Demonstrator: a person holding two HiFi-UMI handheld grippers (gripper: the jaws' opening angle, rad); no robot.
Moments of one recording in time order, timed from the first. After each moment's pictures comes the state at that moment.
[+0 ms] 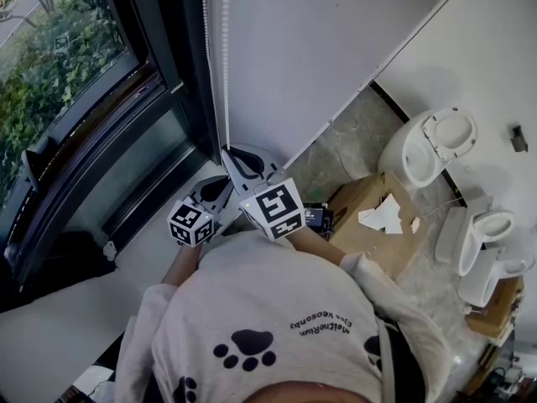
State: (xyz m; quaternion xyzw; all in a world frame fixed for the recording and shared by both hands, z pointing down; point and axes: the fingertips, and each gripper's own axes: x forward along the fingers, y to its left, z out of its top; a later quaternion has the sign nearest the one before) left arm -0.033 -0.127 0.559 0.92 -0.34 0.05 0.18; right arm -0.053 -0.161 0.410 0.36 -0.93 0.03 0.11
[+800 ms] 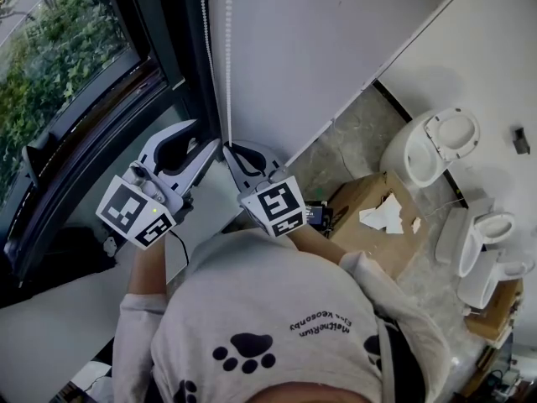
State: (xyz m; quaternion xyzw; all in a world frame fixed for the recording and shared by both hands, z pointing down) left arm -0.070 -0.146 0.297 0.94 -0.33 -0.05 0.03; right arm -0.053 -0.162 0.407 0.36 -0.93 0.03 0.10
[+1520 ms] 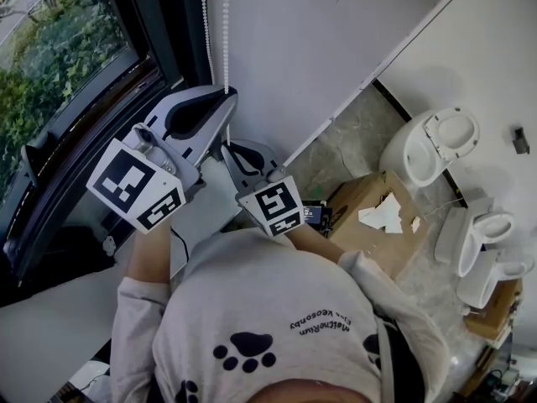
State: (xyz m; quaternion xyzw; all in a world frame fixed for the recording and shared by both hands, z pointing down) left arm -0.032 -0.170 0.233 0.95 -0.31 -0.03 -0.01; right arm -0.054 -0.162 0.407 0.36 -0.93 0.02 0.09
